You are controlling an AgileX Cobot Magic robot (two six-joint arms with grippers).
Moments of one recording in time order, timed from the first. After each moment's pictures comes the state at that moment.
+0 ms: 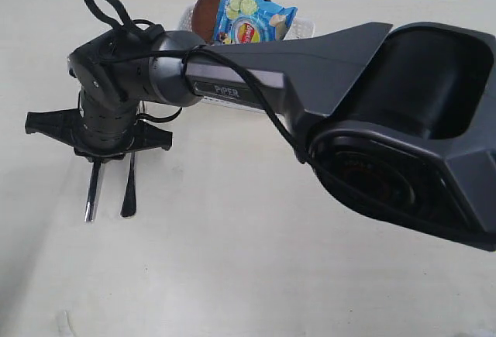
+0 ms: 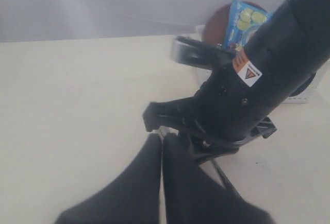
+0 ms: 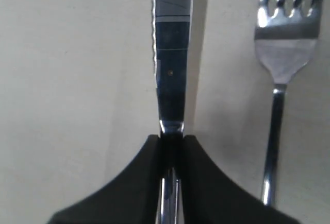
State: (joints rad) left arm -0.22 0.00 0.00 -0.17 0.34 0.11; right arm 1.02 2.39 -1.91 0.07 0.71 0.85
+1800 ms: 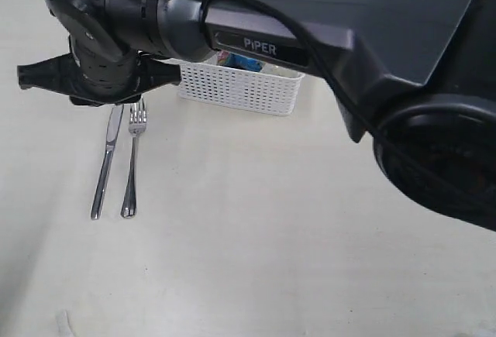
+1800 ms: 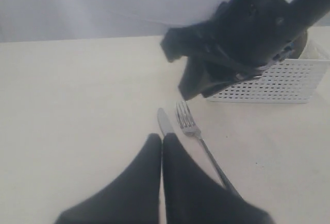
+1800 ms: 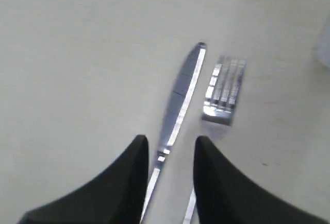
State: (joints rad) left arm -0.22 0.00 0.00 -0.17 0.34 0.11; right arm 1.02 2.26 -1.92 -0.22 0.80 0.83
